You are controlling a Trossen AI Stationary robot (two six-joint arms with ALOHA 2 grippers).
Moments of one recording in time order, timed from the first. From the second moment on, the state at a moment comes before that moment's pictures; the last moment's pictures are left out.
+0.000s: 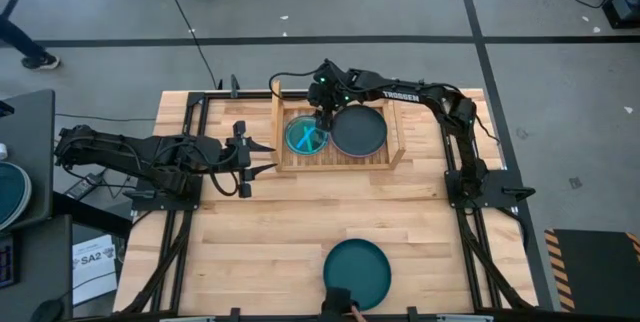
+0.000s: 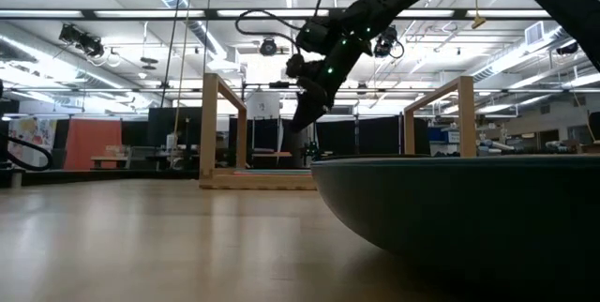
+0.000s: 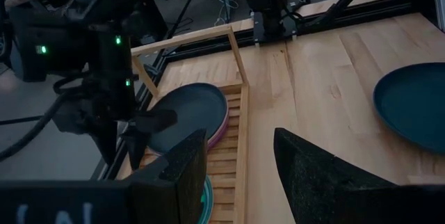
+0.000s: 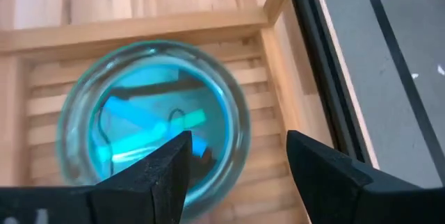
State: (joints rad) left arm -0.15 0.91 0.84 -0.28 -0.39 0.17; right arm -0.50 2.06 1.70 -0.53 -0.12 -0.31
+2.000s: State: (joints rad) left arm -0.44 1.54 0.84 0.22 -0.20 -0.69; right arm 0.52 1.63 1.40 -0.94 0.26 0.81
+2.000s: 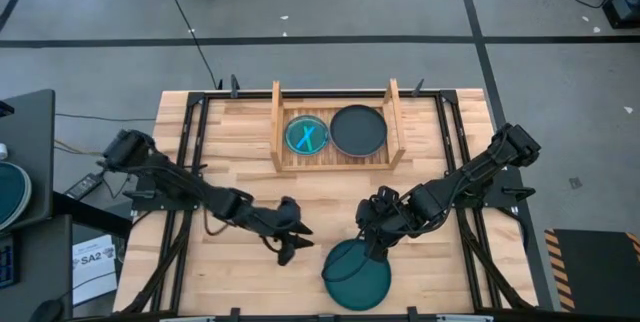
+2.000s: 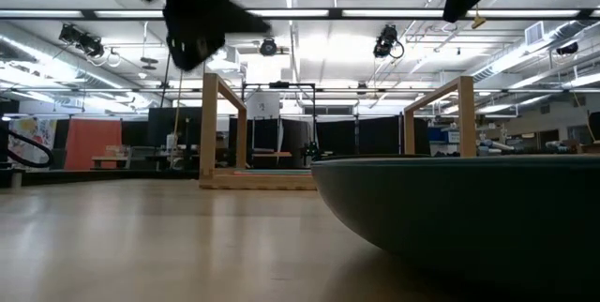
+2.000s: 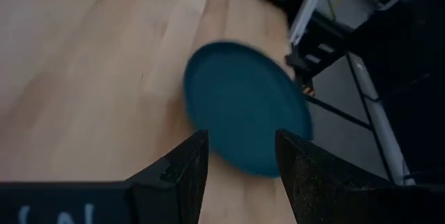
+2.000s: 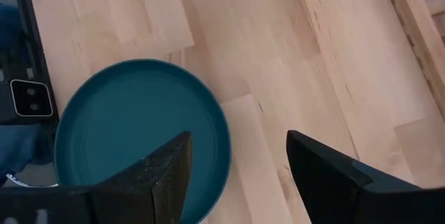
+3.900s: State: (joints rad) left arm -0.49 2.03 1.22 -0.11 -0.21 -0.93; right arm 0.52 1.63 1.40 -0.94 0.27 0.81
